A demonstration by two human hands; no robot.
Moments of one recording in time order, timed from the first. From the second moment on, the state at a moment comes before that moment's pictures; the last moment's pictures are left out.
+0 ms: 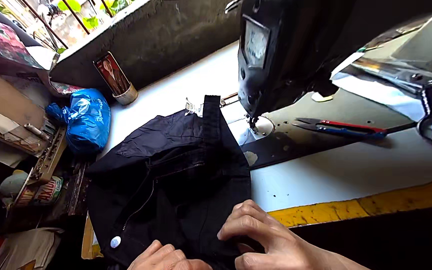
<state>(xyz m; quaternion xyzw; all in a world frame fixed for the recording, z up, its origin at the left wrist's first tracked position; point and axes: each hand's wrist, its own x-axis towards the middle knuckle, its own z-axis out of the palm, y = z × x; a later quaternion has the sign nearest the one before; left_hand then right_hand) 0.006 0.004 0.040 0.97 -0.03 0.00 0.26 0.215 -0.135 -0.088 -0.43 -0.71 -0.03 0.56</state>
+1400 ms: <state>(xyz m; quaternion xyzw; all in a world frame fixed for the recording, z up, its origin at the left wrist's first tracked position) 0.041 0.015 0.031 0.96 -0.15 -0.04 0.21 0.173 -0.185 -0.074 -0.61 -0.56 0.18 0.52</state>
